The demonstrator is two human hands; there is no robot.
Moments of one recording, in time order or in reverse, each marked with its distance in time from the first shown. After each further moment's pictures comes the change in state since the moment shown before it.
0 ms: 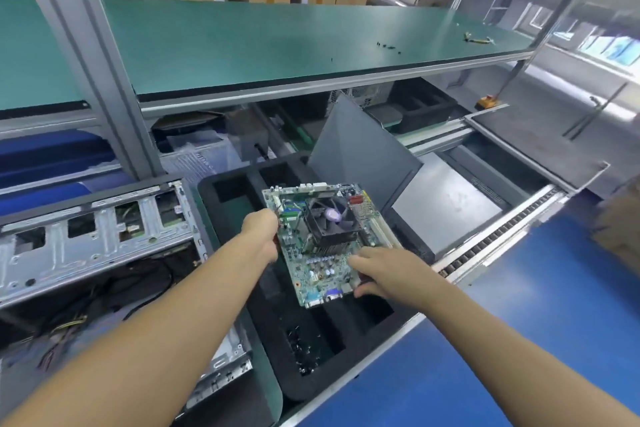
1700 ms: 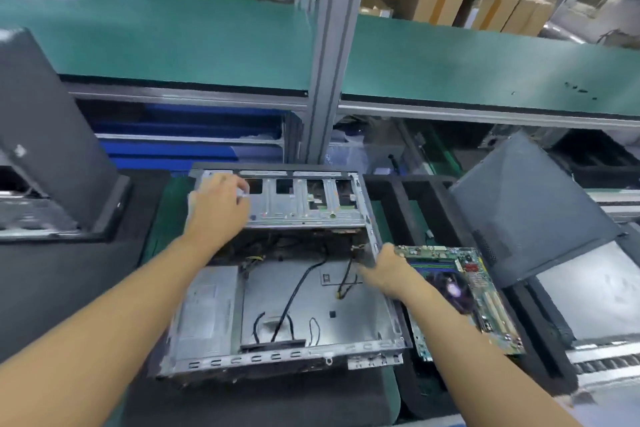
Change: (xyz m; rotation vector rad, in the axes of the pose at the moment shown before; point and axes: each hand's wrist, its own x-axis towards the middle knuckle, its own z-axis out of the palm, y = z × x) left_hand -0.019 0.038 -0.362 1.052 0.641 0.796; right_hand 0.186 -0.204 -0.007 0.644 -0.260 0.472
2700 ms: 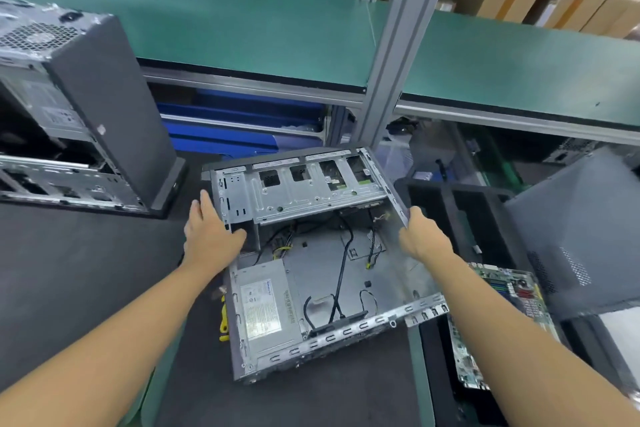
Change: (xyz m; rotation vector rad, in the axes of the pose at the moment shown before) left_hand -0.050 -0.089 0.001 -0.230 -0.084 -0.529; right_hand 0.059 -0.057 -0.018 -0.170 0.268 -0.124
